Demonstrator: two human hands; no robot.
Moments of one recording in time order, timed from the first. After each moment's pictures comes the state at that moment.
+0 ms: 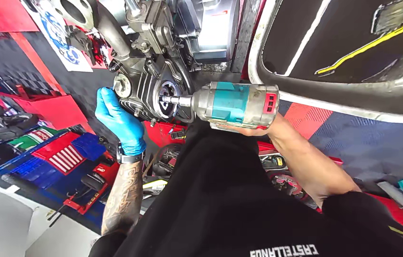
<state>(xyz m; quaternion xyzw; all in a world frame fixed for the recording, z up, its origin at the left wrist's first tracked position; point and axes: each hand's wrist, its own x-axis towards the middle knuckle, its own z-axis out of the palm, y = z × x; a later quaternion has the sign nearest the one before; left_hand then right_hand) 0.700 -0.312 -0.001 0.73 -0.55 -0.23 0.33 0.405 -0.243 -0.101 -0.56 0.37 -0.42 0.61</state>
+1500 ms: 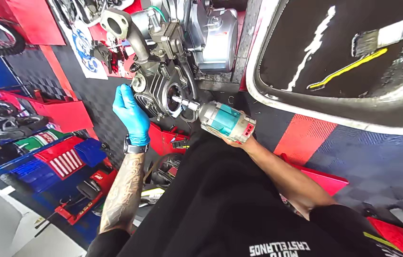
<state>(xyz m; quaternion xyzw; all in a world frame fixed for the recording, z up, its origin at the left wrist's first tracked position) 0.710 -0.309 -0.001 0.74 -0.57 -0.22 0.29 0.457 -0.172 -0.129 -0.42 0.47 -0.51 0.59</state>
